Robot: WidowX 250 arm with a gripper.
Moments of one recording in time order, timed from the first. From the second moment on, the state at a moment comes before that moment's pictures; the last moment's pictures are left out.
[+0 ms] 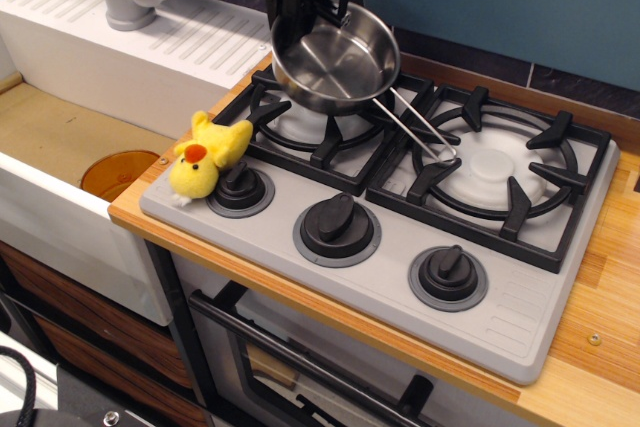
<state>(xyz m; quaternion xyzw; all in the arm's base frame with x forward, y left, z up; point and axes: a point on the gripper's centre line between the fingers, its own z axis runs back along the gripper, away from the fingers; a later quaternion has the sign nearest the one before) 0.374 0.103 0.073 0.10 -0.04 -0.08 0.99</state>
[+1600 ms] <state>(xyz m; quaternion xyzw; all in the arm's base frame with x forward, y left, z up) 0.356 0.094 0.084 0.11 0.00 -0.10 0.99</state>
